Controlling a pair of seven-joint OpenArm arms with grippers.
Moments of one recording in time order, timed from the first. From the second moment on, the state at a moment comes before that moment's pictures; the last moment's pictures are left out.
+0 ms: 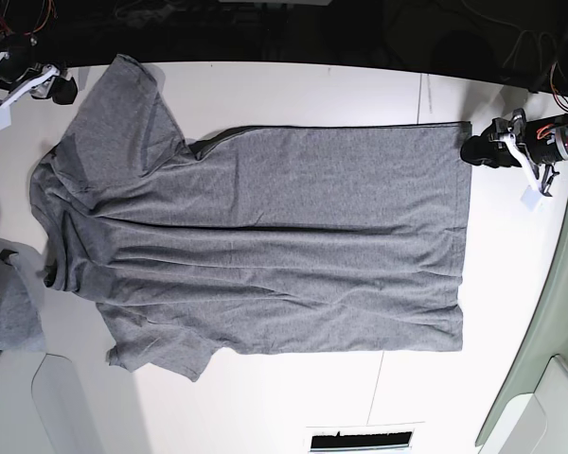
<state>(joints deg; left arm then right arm) 6.4 -36.2 -6.3 61.9 -54.3 -38.4 50.7 -25.3 17.3 28.6 83.2 38.9 28.1 -50.3</state>
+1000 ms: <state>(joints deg) 14.4 -33.8 -6.7 73.0 -47.0 -37.9 45.3 -25.9 14.3 20.4 89.1 42.2 30.9 -55.4</state>
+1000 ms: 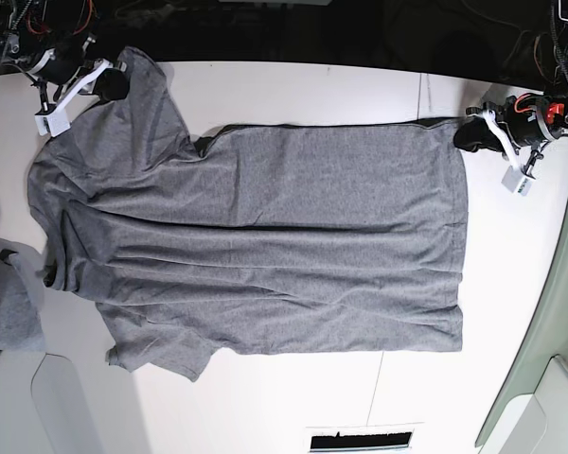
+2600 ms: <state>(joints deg) 32.1 -35.3 -41.9 100.6 -66.9 -38.0 55.8 -48.3 13.8 37.3 130.4 46.9 32.7 -54.2</state>
